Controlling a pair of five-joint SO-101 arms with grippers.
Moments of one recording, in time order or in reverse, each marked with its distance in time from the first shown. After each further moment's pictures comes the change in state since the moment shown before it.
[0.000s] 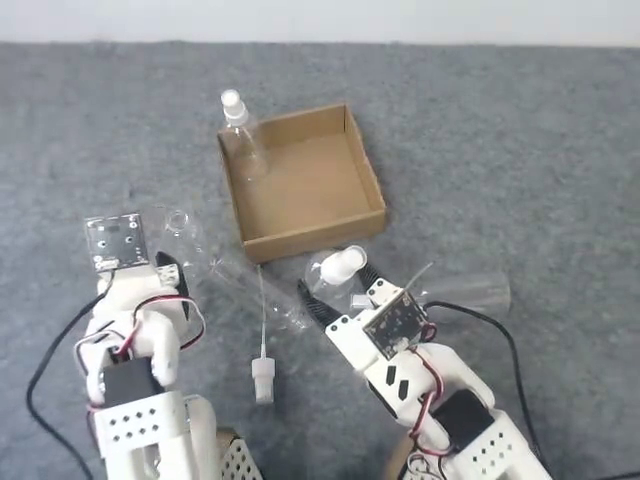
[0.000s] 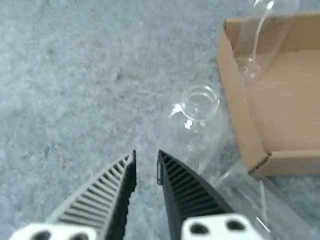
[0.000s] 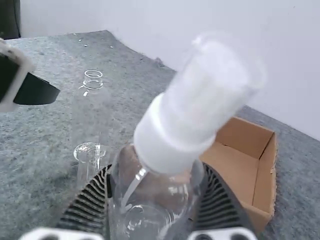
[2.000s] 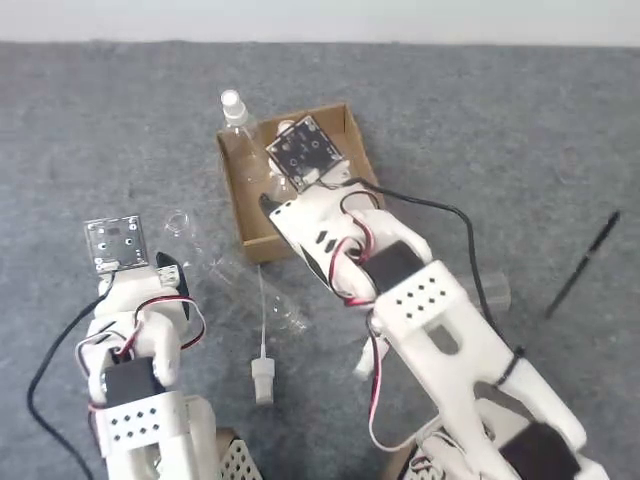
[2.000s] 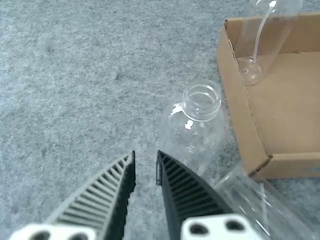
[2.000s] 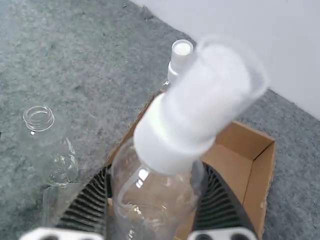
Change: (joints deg) left arm -0.1 0.0 1.7 -1.9 0.3; right arm 3.6 77.8 -62.1 2.6 1.0
